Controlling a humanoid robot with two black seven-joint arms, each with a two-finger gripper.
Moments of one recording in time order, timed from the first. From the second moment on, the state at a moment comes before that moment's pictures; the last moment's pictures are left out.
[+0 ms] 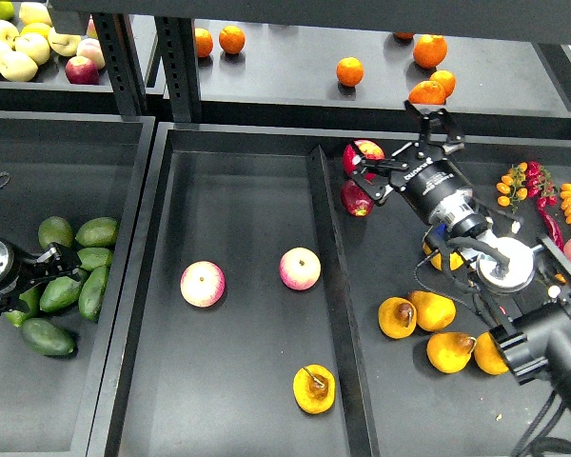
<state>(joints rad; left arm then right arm) -0.87 0.58 -0.11 -0.77 0.58 -0.49 0.49 0.64 -0.28 0.75 1.07 0.08 0.26 -0.16</state>
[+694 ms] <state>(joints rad) -0.83 0.50 -0.16 -0.75 0.58 -0.49 0.49 0.93 -0.43 0.03 1.06 -0.20 0.57 -0.35</state>
